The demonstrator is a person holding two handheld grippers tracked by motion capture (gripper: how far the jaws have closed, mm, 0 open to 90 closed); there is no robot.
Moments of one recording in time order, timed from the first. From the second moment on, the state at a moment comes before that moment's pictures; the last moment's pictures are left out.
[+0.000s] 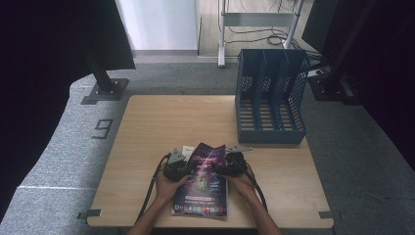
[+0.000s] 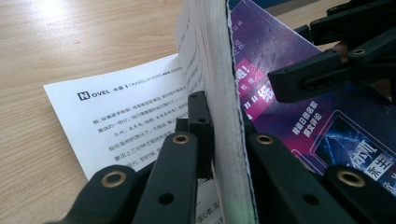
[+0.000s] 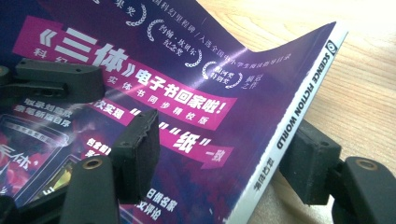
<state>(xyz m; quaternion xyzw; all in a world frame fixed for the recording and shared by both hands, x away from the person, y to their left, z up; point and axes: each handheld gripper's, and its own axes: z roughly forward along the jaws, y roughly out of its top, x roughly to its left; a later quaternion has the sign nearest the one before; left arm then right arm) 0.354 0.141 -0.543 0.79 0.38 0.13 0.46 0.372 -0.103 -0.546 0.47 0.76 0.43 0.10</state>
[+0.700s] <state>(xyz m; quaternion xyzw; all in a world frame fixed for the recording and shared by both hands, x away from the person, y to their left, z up) 0.354 0.141 -0.543 0.79 0.38 0.13 0.46 0.377 -0.103 -0.547 0.47 0.76 0.43 0.08</state>
